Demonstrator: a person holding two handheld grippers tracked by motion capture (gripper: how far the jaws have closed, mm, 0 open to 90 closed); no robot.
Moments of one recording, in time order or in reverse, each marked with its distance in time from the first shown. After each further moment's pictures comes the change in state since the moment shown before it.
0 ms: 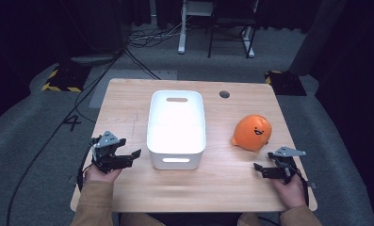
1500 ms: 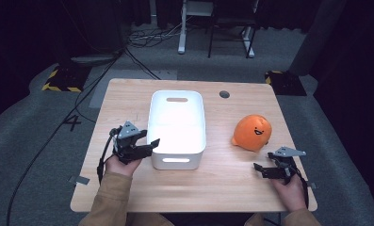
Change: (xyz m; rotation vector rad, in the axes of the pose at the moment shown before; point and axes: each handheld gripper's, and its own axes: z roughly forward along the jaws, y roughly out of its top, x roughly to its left) left arm -0.038 0.041 0.030 -0.074 -0.031 0.023; right arm 0.000 0.000 0.000 0.000 -0.001 0.001
